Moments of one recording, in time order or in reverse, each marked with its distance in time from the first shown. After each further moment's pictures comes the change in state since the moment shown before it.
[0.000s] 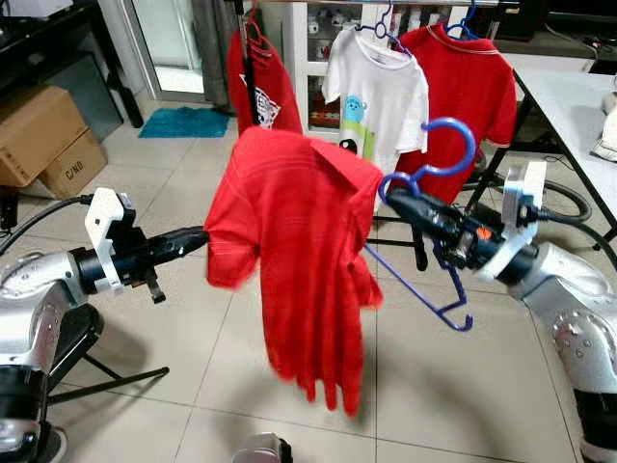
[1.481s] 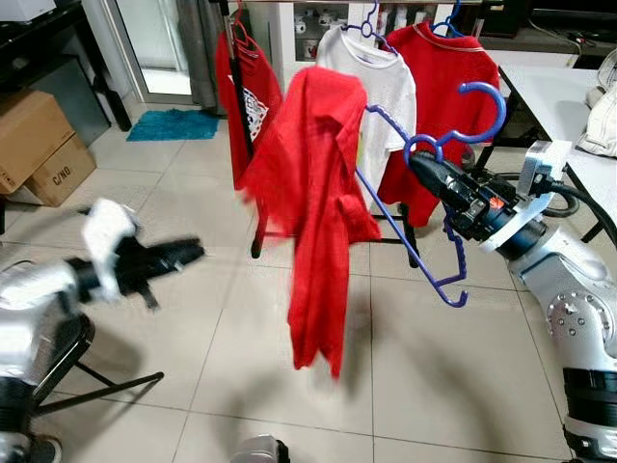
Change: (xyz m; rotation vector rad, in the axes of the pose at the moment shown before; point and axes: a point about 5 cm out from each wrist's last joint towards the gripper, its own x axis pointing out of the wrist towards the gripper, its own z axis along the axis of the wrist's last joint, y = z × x) left arm -0.013 0.005 0.001 0.022 0.070 0.035; right arm 0.002 -0.020 0.009 0.007 -0.102 -0.143
